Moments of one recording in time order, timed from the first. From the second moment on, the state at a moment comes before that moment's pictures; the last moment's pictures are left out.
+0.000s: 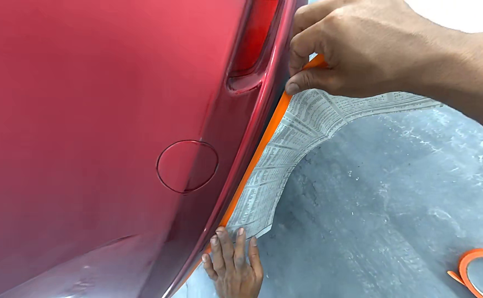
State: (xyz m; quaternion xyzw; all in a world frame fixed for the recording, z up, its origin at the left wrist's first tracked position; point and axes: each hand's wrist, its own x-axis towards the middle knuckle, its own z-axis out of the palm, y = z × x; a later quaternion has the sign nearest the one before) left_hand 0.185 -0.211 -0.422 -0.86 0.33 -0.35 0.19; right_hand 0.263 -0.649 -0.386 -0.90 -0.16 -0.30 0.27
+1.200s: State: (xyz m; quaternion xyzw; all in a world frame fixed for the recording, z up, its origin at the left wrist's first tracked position) left_hand 0.221 -0.328 -0.411 -0.81 0.39 -0.34 0.27; right_hand 0.275 -0.636 -0.396 -0.88 -0.15 -0.38 0.26
